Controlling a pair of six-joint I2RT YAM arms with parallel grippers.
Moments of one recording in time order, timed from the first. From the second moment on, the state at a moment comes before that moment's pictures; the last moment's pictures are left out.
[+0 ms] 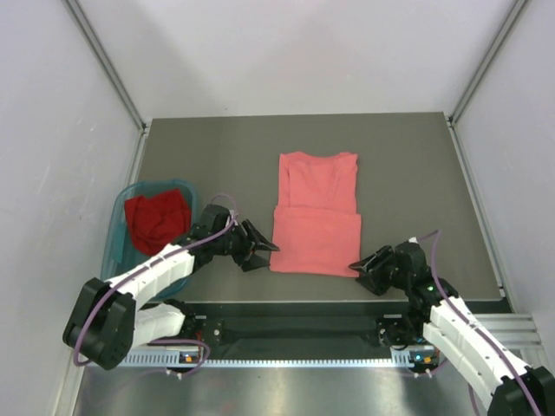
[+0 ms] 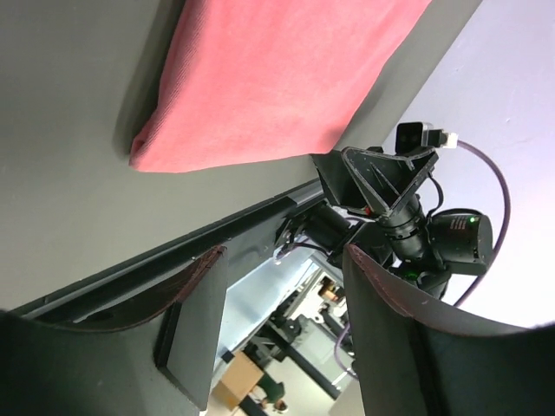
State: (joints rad) left arm -0.47 1.16 0.51 -0.16 0.58 -1.29; right arm 0.36 0.54 0.11 -0.36 -0.24 1.32
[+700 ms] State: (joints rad) left arm -0.47 1.15 0.50 -0.19 0.47 -1.40; right arm 0.32 0.61 0.11 -0.30 -0.26 1.29
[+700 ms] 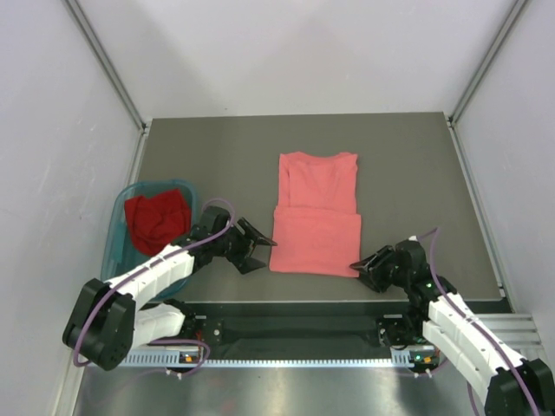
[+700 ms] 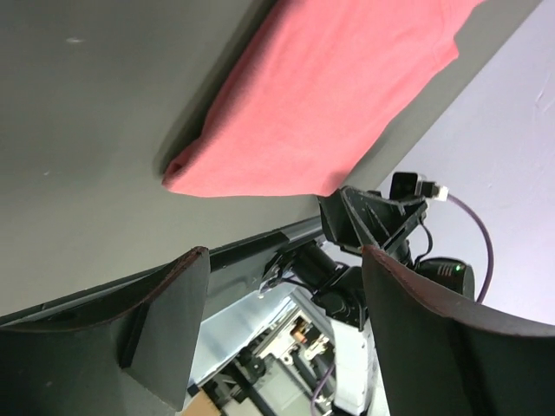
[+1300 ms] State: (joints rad) left arm -0.50 1.34 0.48 -0.18 0.38 -1.47; right arm 0.31 0.73 0.11 -0.26 -0.28 1.24
